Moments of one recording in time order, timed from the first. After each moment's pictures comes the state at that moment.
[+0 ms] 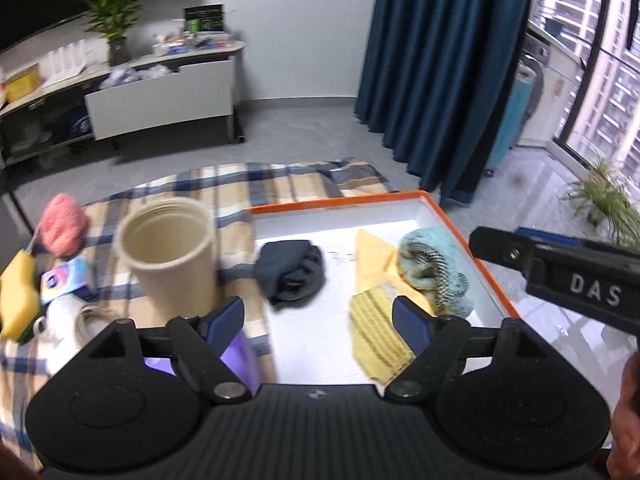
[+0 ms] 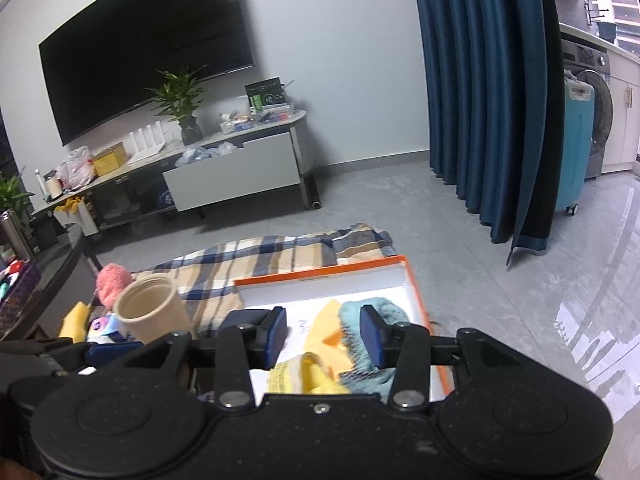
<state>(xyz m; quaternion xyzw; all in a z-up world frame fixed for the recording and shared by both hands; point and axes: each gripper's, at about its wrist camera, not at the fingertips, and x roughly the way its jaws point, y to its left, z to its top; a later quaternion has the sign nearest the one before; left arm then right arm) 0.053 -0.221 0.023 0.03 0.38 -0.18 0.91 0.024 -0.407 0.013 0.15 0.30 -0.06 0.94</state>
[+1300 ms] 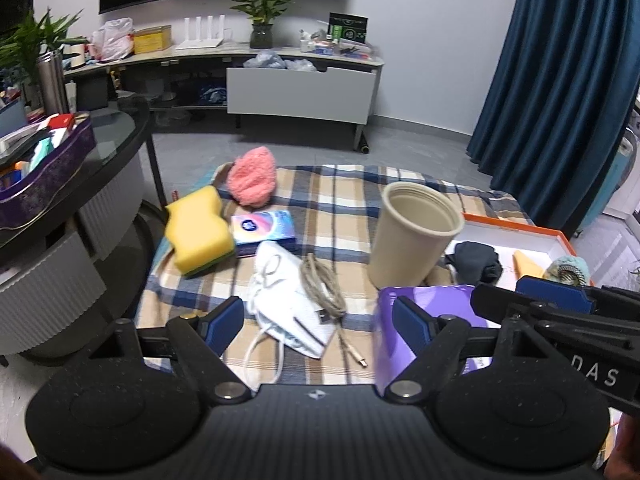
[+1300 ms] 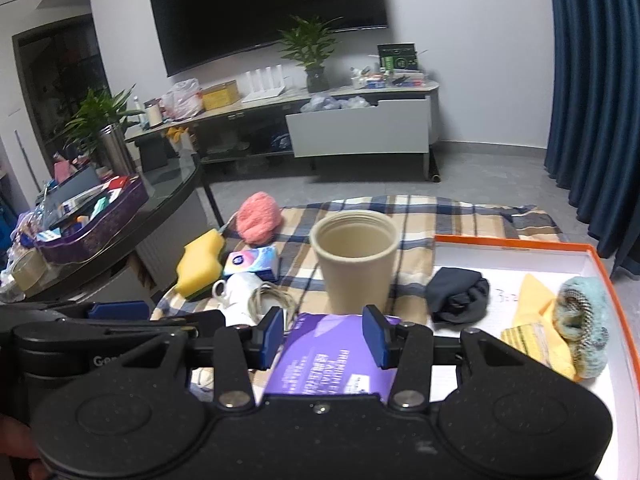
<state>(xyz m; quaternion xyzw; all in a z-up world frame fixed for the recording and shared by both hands) 0.028 -0.061 0.024 -0.04 0.37 -0.04 0.93 0.050 -0.237 0.014 0.09 0.33 0.09 0.93</state>
